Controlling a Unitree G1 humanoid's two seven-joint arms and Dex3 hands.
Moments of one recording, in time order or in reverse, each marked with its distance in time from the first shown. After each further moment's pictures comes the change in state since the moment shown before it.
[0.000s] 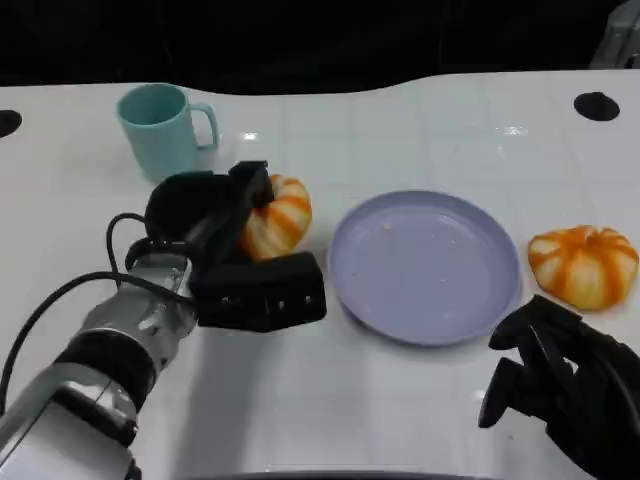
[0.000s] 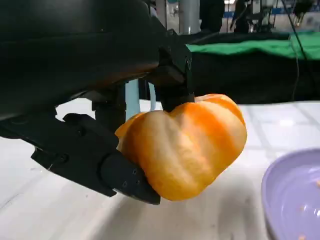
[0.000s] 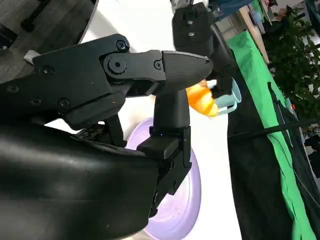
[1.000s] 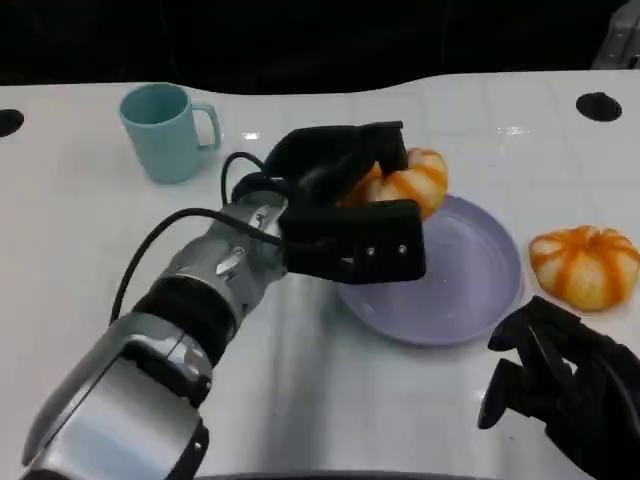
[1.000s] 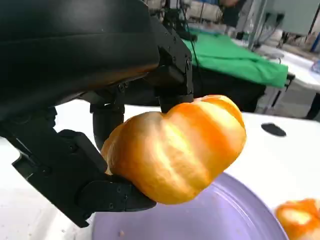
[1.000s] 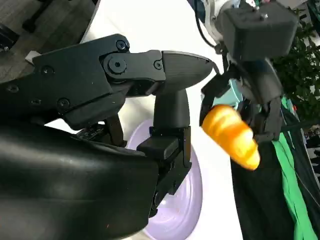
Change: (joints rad) left arm -0.155 -0.171 0.015 -0.024 -0.110 -0.116 -0.301; right arm 0.002 0.001 0.001 -0.003 -0.004 -0.001 0.002
